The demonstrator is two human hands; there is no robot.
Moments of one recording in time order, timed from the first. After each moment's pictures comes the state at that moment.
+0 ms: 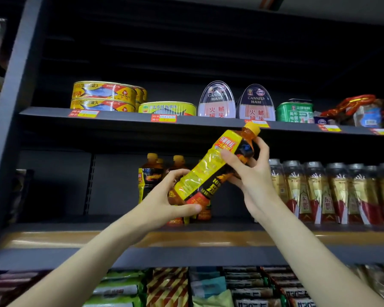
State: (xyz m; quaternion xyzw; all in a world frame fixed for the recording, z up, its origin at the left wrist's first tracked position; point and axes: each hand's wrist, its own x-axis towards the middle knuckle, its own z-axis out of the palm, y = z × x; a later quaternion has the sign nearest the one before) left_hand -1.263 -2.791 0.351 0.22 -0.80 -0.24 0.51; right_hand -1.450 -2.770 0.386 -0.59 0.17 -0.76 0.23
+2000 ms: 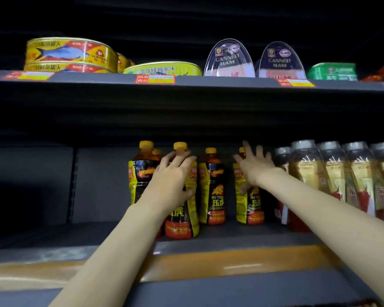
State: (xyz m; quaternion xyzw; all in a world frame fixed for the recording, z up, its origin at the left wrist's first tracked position) left_hand -1.284 -2.922 0.381 0.41 -0.78 0.28 0.37; right_hand -1.497 -2.942 0.424 -0.63 0.71 -0.13 -0.29
